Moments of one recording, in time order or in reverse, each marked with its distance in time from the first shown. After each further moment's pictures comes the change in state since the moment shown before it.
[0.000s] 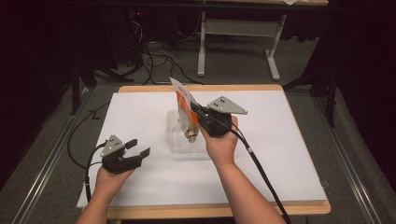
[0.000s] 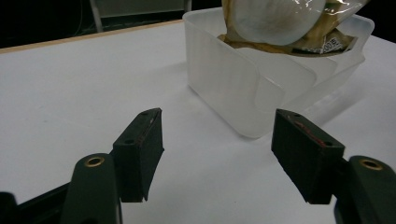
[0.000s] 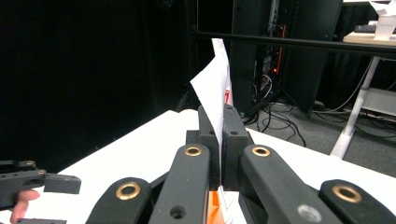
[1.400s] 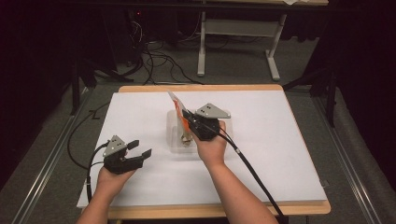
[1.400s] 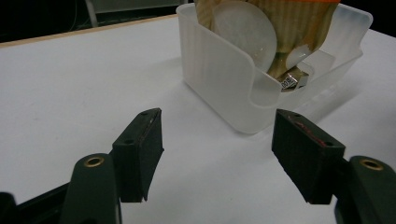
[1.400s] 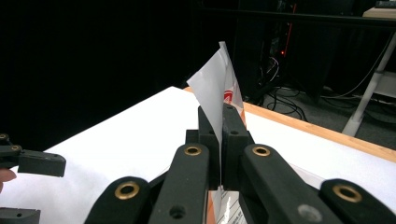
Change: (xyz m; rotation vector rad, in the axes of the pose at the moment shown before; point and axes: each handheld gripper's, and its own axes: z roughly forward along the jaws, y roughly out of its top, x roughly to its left) left arm -0.002 -0.001 0.003 0.015 -0.011 0.005; right arm 0.005 -0.037 0.036 0.063 0.017 -0.016
